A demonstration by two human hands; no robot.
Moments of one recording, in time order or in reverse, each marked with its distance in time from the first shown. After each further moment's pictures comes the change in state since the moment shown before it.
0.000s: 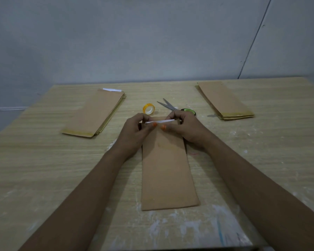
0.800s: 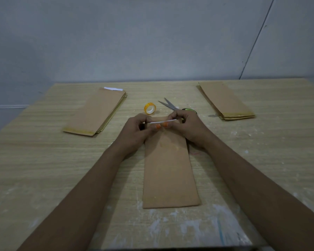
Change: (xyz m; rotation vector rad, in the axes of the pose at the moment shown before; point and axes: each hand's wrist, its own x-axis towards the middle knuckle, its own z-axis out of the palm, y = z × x) left_hand 0.000 -0.002 -0.002 -0.151 -0.079 -0.086; right_hand 0.001 0.003 -0.001 -0.030 0.057 -0.054
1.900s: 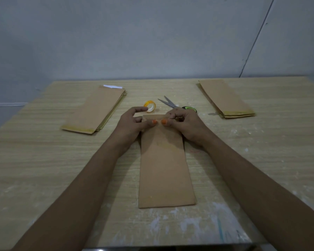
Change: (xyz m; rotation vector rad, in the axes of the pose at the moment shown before) left_hand 0.004 0.013 -0.005 -0.253 0.081 -0.214; right_hand -0.001 -0.004 0.004 -0.038 -0.014 -0.089
